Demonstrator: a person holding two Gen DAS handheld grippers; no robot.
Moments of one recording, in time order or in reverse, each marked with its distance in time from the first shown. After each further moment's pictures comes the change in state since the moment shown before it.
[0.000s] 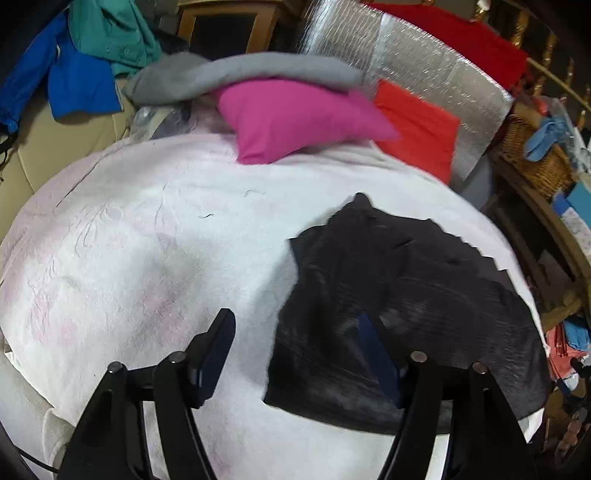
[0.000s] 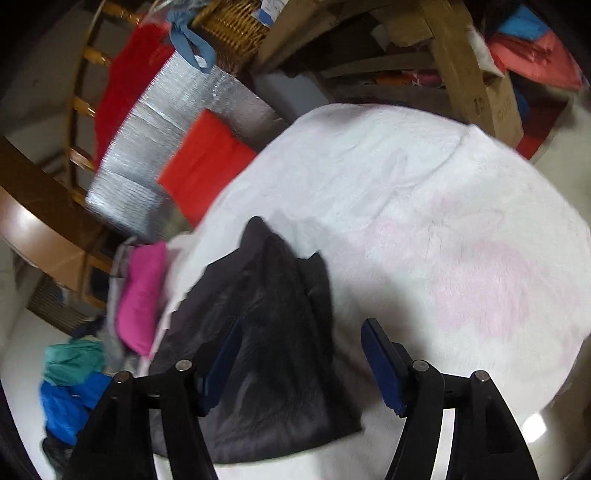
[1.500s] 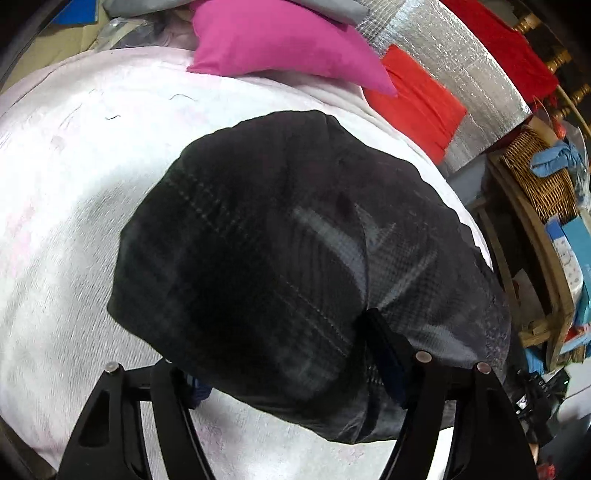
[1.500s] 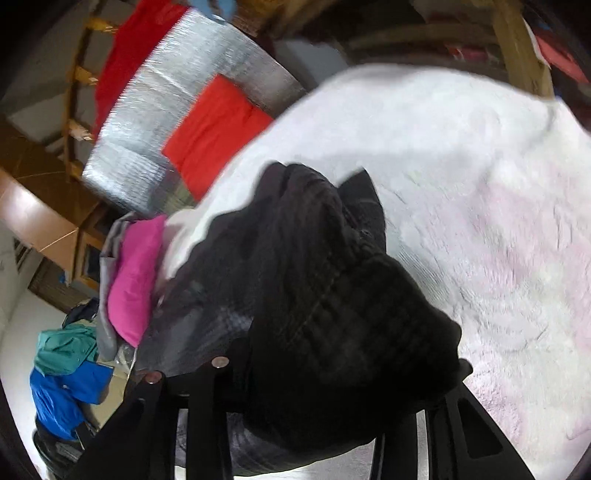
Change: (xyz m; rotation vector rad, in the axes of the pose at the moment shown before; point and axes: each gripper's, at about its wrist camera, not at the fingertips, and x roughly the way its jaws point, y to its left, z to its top) left arm 0.092 -0.047 -0.015 -0.199 0.189 -0.140; right arm 0.131 0.039 0.009 -0.008 0.091 -0.014
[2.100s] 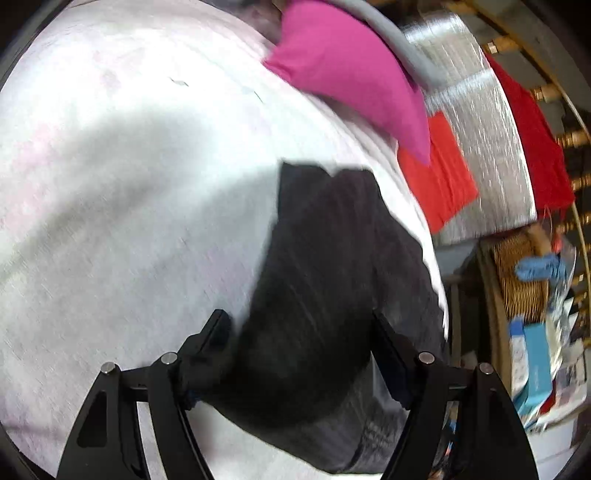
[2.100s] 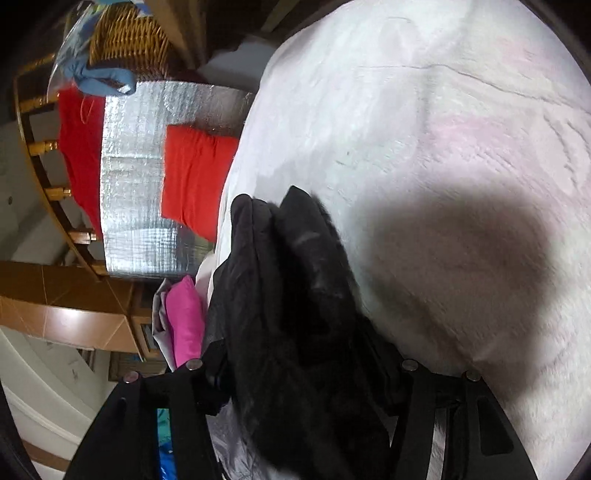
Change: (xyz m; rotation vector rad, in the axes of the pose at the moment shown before) left arm -0.008 0.061 0.025 -0.386 -0.065 -0.159; right arm 0.018 -0.066 0.036 0.336 0.040 0.224
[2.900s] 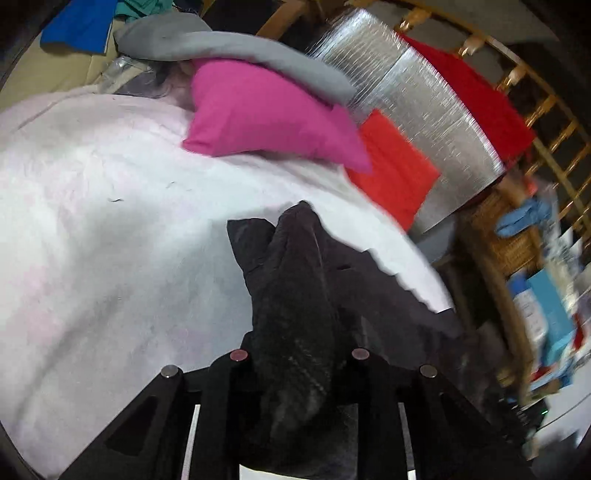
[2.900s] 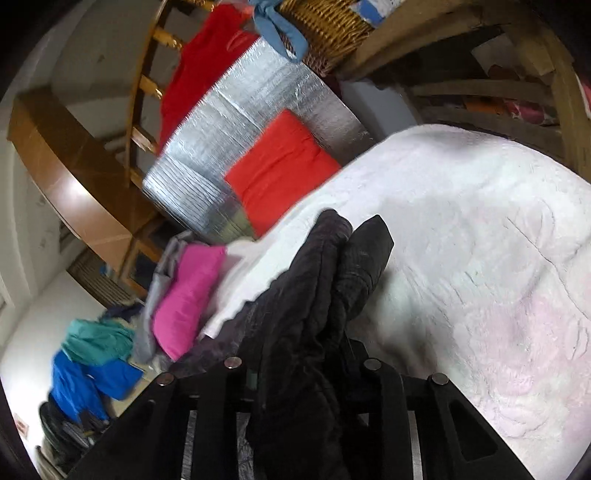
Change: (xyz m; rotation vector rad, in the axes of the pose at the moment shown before) left arm -0.020 -0.066 0.007 0.343 -0.098 0.035; right arm -0.030 0.101 -0.028 -0.528 -0.124 -0.067
